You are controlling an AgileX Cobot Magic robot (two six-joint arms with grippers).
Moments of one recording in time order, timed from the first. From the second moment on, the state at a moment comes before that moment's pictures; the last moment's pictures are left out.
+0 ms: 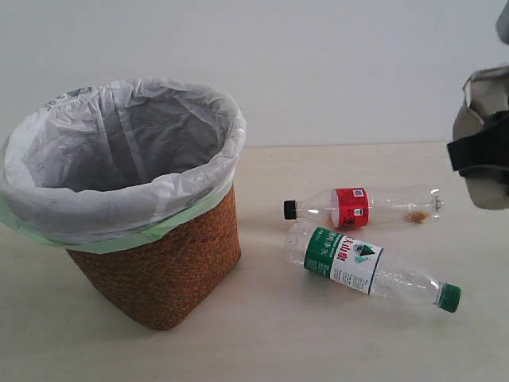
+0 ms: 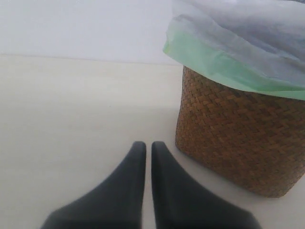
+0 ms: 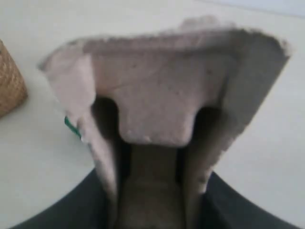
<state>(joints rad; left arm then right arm) -0.02 0.00 0.00 -0.13 0.31 0.05 0.29 1.08 -0.88 -0.01 0.65 0.01</state>
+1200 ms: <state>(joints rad) -0.02 0.00 0.00 -0.13 0.31 0.05 0.54 1.69 -1.78 0.61 0.77 -0.09</state>
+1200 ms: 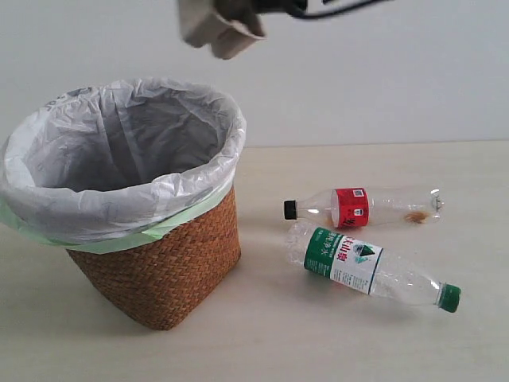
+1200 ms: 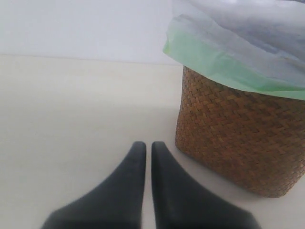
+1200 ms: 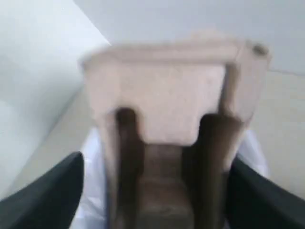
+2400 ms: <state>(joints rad) -0.02 0.00 0.00 -0.13 0.31 0.05 0.38 1.77 -1.39 0.01 1.03 -0.15</state>
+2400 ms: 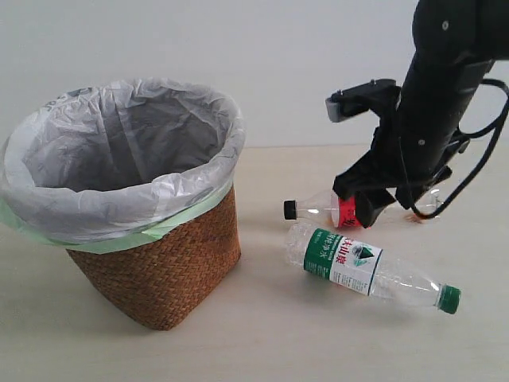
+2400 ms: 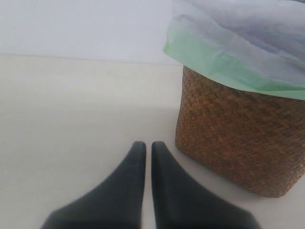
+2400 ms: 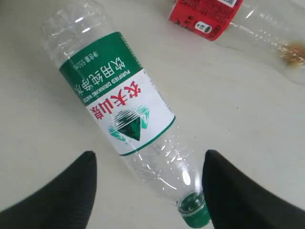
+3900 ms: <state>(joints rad) -0.02 0.00 0.00 -0.13 0.31 0.05 0.48 1.93 -1.26 -0.11 0.82 -0.29</state>
